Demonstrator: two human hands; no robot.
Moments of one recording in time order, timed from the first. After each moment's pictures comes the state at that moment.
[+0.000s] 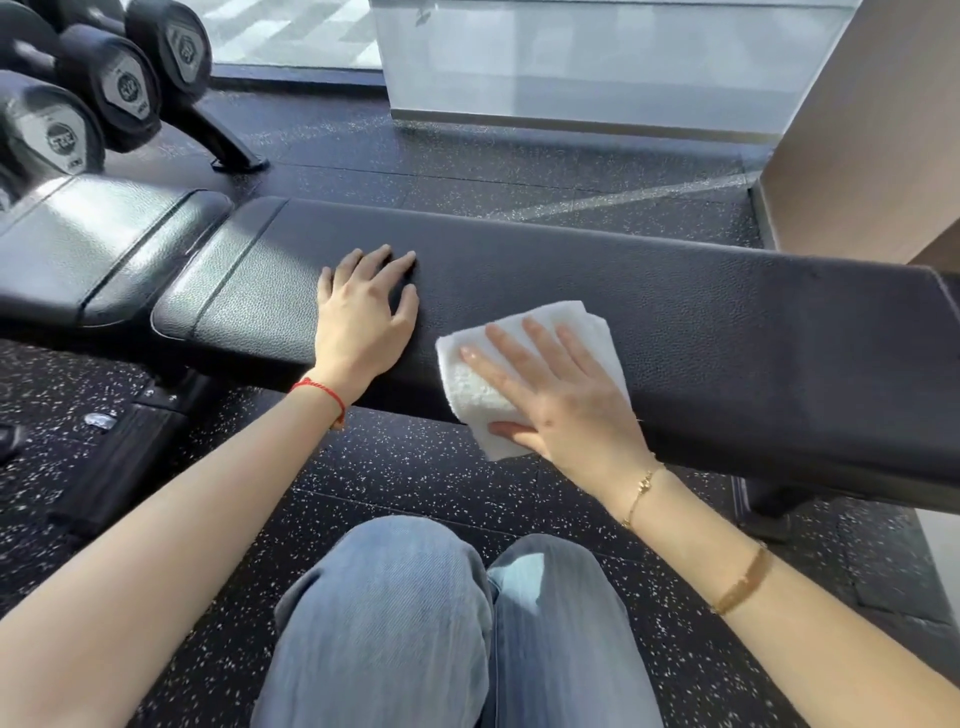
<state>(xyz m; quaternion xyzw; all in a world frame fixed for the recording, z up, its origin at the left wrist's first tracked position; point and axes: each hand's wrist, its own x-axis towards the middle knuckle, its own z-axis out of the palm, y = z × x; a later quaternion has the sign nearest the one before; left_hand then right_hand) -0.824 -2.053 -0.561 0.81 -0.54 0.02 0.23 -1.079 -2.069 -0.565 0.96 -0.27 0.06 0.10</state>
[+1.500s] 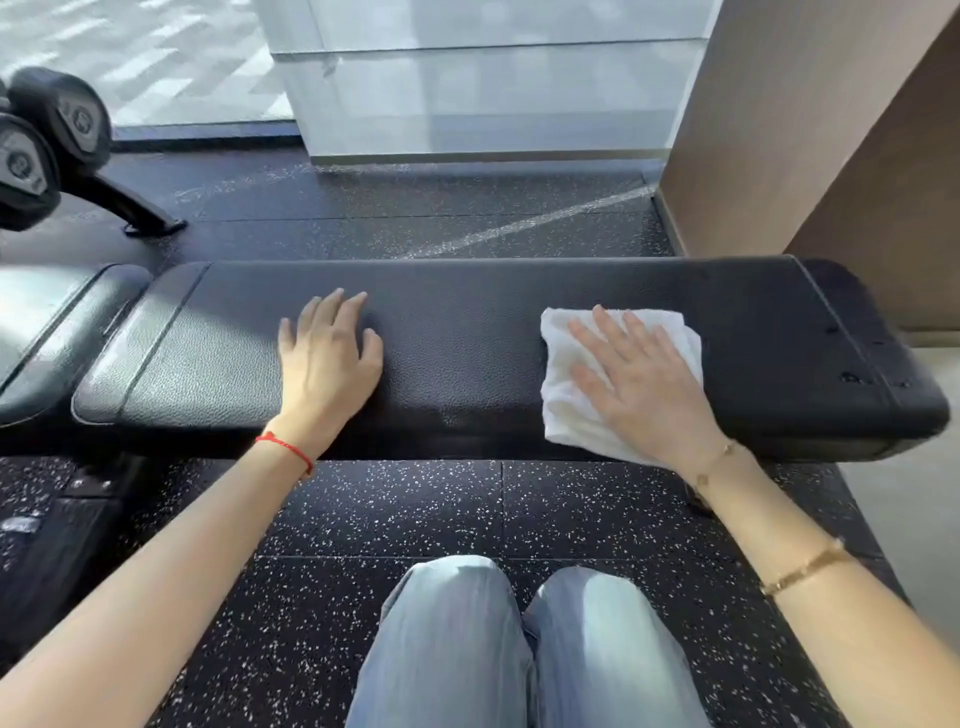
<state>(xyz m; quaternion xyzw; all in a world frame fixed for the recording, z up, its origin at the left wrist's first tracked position) -0.858 -2.058 -0.538 0.80 -0.56 0.00 0.20 -1.175 -2.108 -0.546 0.85 -0.53 0.06 -0.07</state>
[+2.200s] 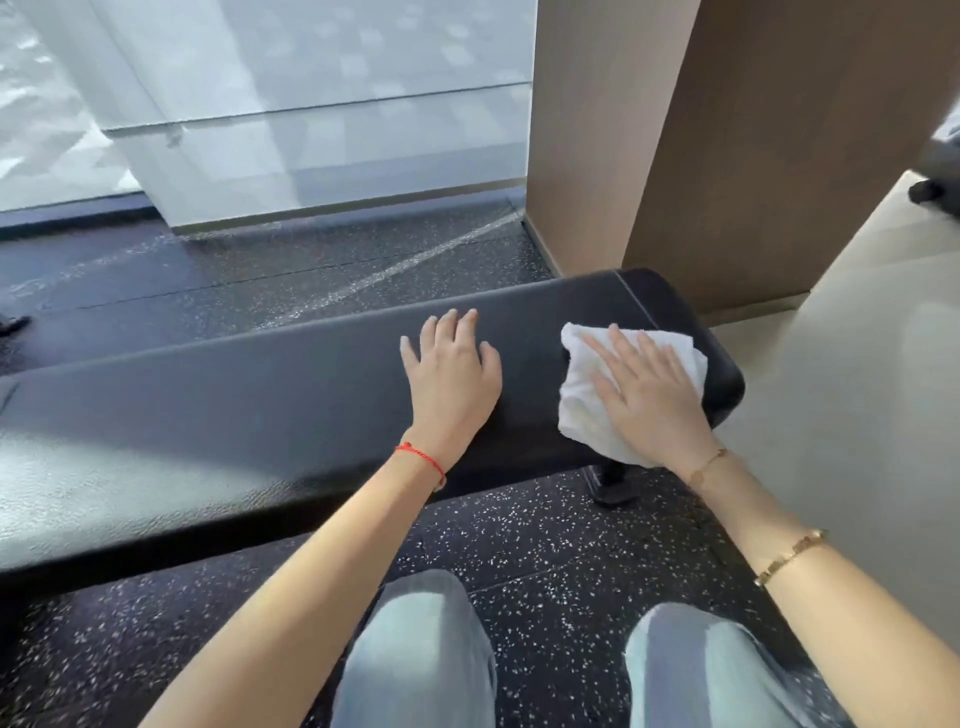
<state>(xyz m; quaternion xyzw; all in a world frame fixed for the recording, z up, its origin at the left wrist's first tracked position) -1.096 -2.130 -0.523 0.69 -0.67 -0.08 0.24 -1.317 -2.113 -0.545 0.75 -0.66 0.07 -0.05</state>
